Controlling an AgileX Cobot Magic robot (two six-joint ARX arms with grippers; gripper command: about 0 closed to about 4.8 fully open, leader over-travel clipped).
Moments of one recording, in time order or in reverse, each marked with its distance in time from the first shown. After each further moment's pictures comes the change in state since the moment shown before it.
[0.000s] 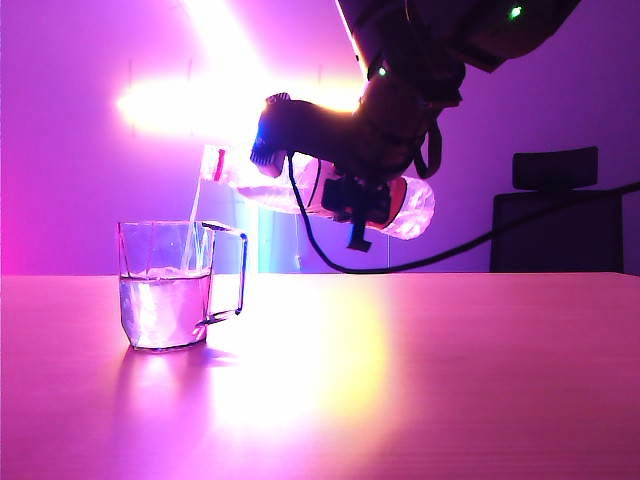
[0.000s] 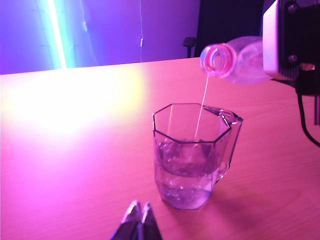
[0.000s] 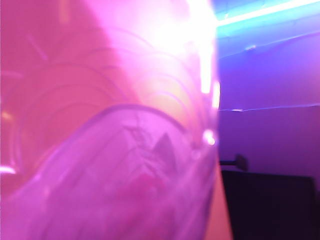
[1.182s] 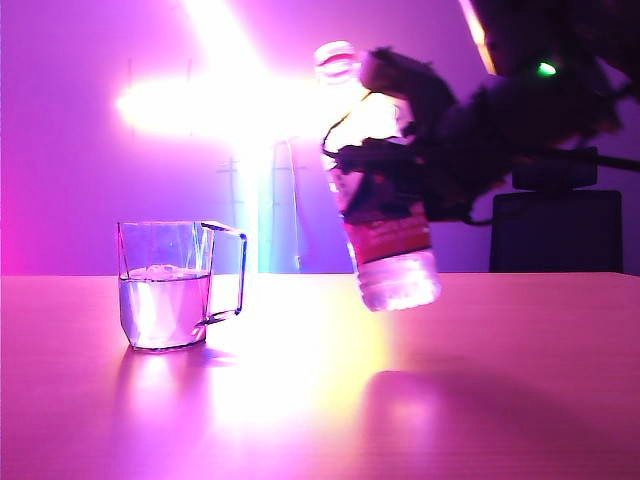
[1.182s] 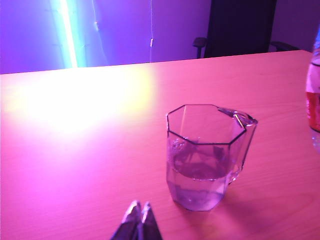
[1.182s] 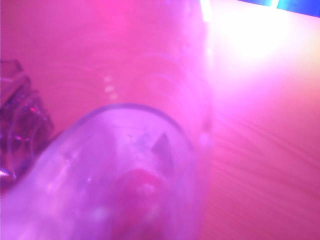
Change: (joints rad) left arm 0.037 0.000 0.000 0.000 0.000 0.000; right arm -0.093 -0.237 -0.431 0.292 -0.435 1.103
